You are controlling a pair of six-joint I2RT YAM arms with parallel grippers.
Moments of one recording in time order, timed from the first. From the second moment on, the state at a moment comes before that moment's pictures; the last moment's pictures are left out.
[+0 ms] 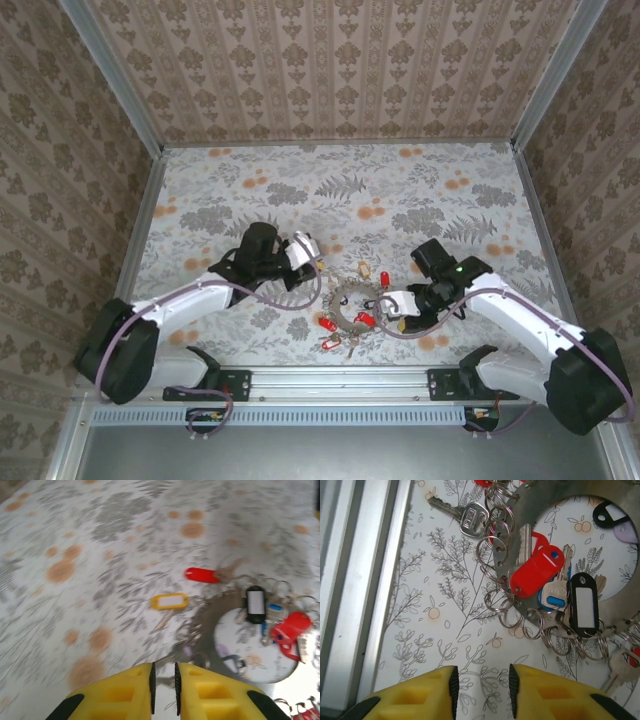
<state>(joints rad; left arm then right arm) -0.64 1.23 0.59 0.09 0.41 0.33 0.49 1.14 0.66 -0.87 -0.44 -1.18</state>
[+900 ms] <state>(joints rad) -0.38 1.05 0.61 -0.26 -0.03 -0.32 0.57 1.41 0.66 -0.61 -0.34 -1.15</state>
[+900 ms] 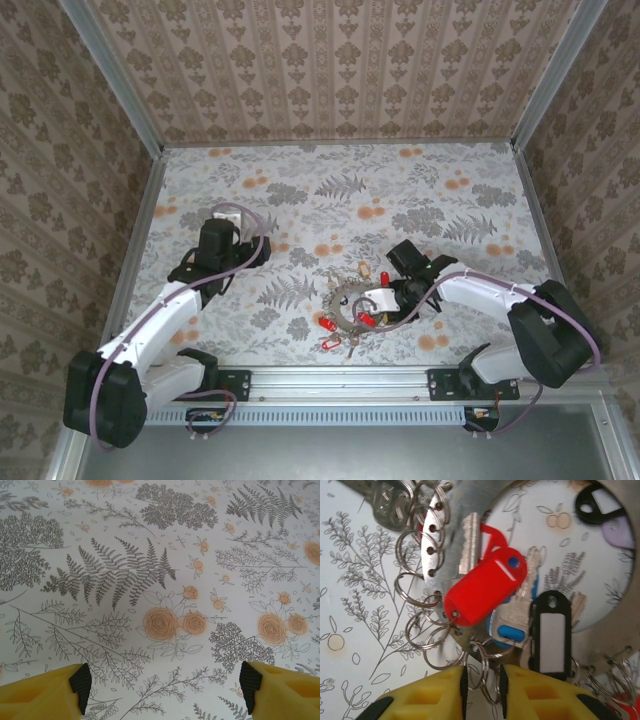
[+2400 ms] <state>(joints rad) -0.74 1.34 0.78 -0.01 0.88 0.68 0.53 1.12 0.79 -0.52 -0.58 -1.04</state>
